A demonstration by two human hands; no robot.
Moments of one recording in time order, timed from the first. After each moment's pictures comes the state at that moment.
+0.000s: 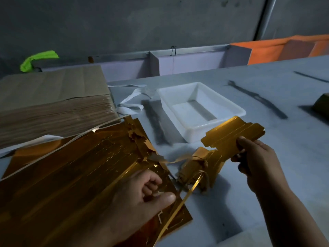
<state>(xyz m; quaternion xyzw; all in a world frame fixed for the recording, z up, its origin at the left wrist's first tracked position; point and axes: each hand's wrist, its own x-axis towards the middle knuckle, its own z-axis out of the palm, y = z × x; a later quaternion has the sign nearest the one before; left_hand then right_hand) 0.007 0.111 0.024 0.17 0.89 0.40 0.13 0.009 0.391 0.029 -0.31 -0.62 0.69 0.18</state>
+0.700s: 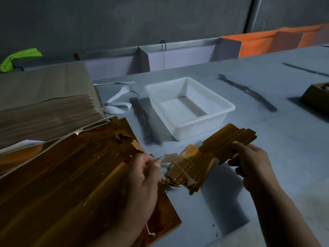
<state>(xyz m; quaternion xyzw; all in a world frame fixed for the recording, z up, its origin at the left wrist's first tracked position) -0.004 0.180 0.007 0.08 0.83 0.55 -0.04 0.006 0.416 0.004 -0.38 -0.65 0.64 0.16</state>
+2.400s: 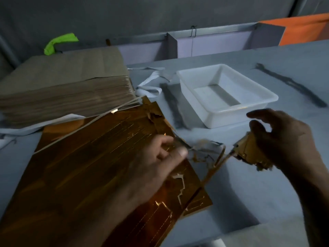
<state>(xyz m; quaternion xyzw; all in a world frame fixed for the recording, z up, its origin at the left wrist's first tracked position) 0.003 0.114 0.041 0.11 0.87 0.47 0.12 0.007 0.379 0.046 -0.12 -0.93 0.27 0.24</state>
